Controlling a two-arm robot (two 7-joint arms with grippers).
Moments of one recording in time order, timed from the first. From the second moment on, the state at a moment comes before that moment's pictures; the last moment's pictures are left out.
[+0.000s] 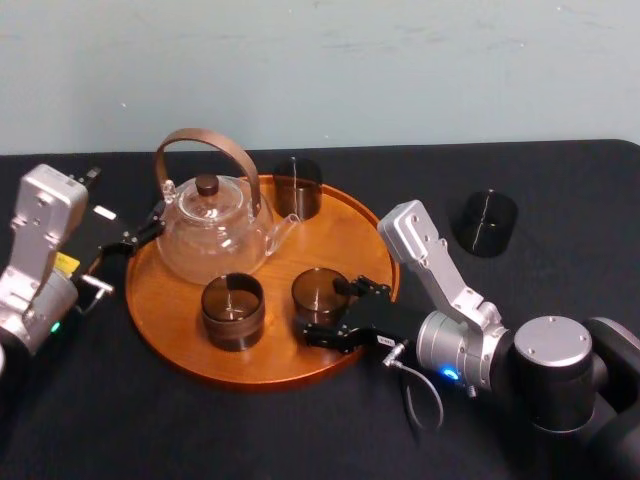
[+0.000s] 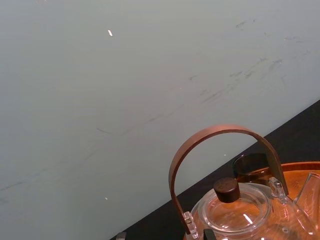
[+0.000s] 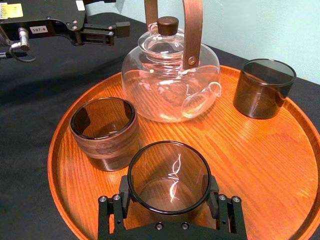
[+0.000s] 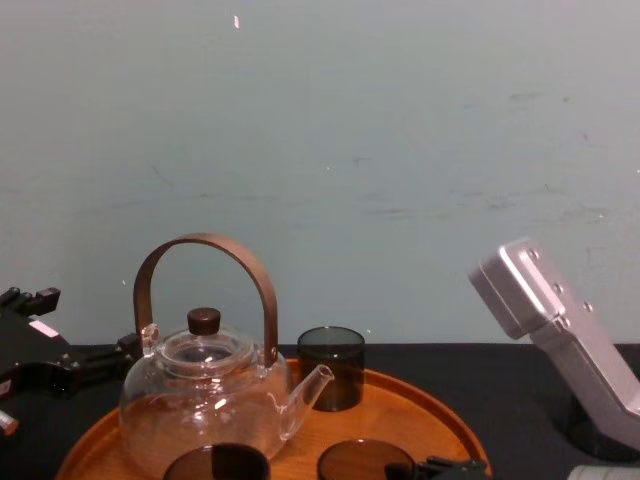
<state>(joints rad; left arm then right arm) -0.20 0.60 0.45 -1.41 -0.25 -0.12 0.03 0.23 0.33 -0.53 -1.43 0.26 0.28 0.43</state>
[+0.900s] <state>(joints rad) -0.20 0.60 0.45 -1.41 -0.25 -0.12 0.03 0.20 0.35 -0.52 -1.49 0.26 0.27 0.41</state>
